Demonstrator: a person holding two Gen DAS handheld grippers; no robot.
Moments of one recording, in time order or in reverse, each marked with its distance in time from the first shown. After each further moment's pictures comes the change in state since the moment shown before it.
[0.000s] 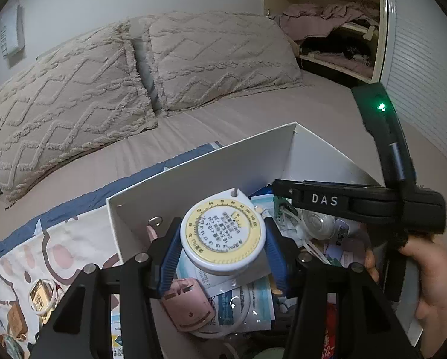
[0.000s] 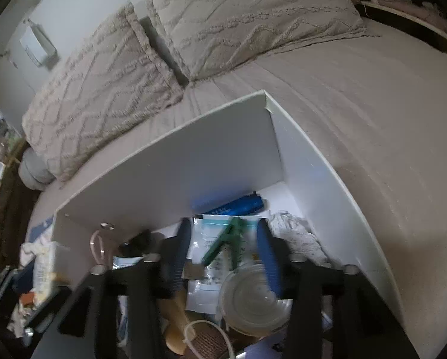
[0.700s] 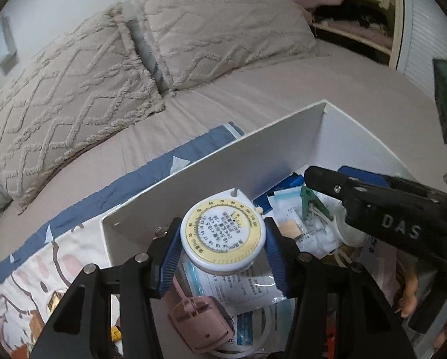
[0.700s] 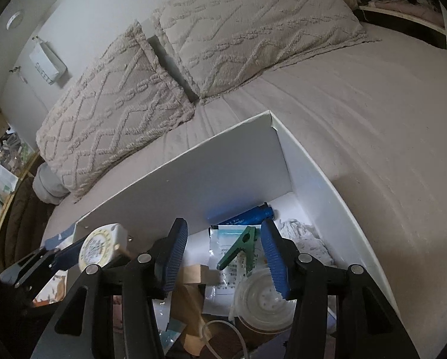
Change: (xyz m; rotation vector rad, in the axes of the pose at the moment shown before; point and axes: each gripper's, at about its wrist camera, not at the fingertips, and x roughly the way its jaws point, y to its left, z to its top) left arm 0.050 -0.007 0.017 0.070 0.157 0.104; right arm -0.013 0.004 0.000 0.026 -0.072 0.050
